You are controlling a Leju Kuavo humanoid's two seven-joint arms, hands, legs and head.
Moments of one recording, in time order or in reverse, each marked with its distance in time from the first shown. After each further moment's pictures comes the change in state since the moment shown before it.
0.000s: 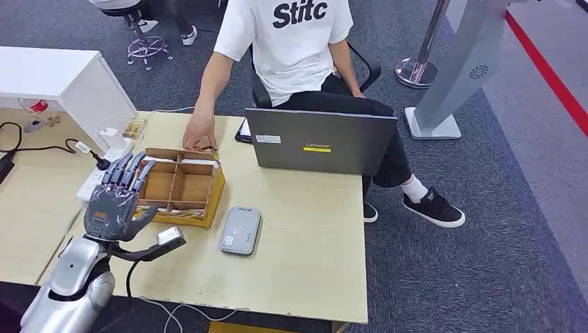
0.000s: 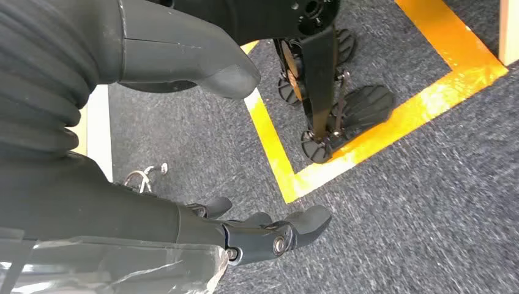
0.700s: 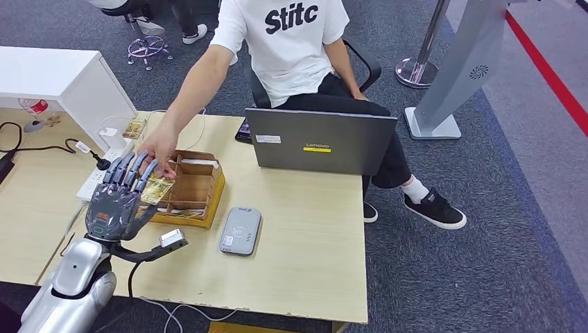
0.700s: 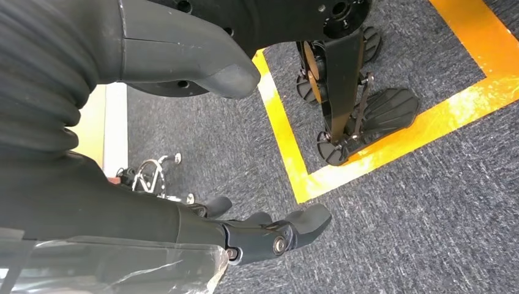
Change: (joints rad) left arm -0.016 0.017 -0.034 0.029 -0.008 0.077 0.011; right arm -0.001 0.018 0.018 0.003 0.051 0.005 0.023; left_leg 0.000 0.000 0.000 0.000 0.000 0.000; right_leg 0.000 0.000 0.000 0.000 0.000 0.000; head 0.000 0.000
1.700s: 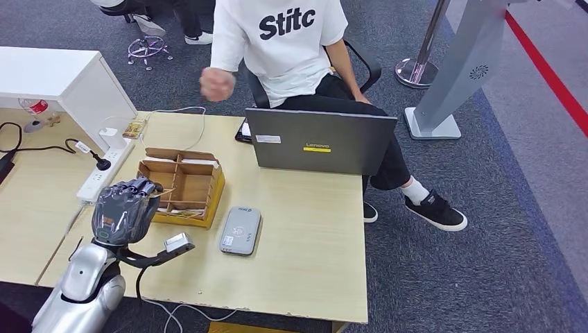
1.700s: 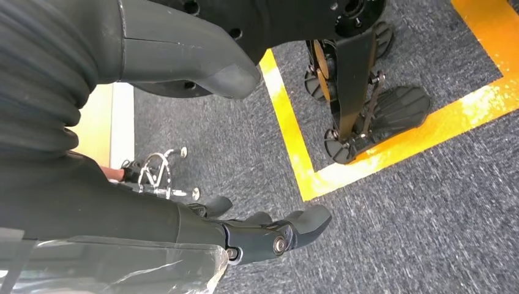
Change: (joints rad) left arm 0.022 -0.058 -0.004 -0.032 0.024 0.056 -0.039; right arm 0.000 0.013 0.011 0.001 0.024 -0.011 0.009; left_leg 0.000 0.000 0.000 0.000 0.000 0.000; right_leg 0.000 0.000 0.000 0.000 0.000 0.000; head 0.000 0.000
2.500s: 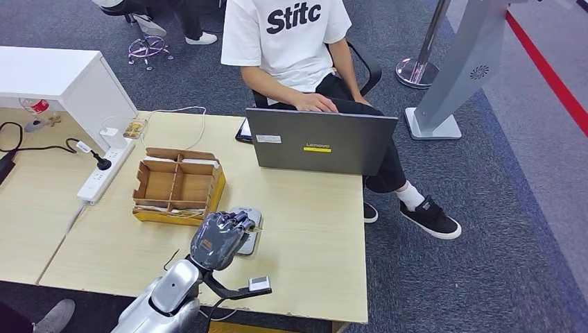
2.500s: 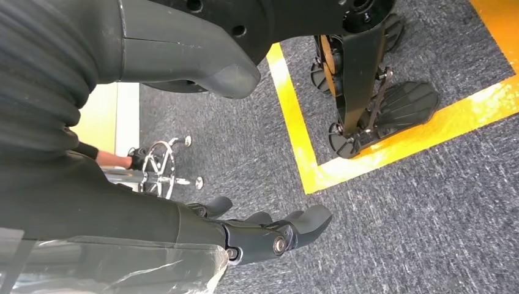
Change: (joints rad) left arm -0.094 -0.192 -0.366 0.236 -0.124 -0.026 0.067; right arm -0.005 0.002 0.004 0.000 0.049 -0.007 0.017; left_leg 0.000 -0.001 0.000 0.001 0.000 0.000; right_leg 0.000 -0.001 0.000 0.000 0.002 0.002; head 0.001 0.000
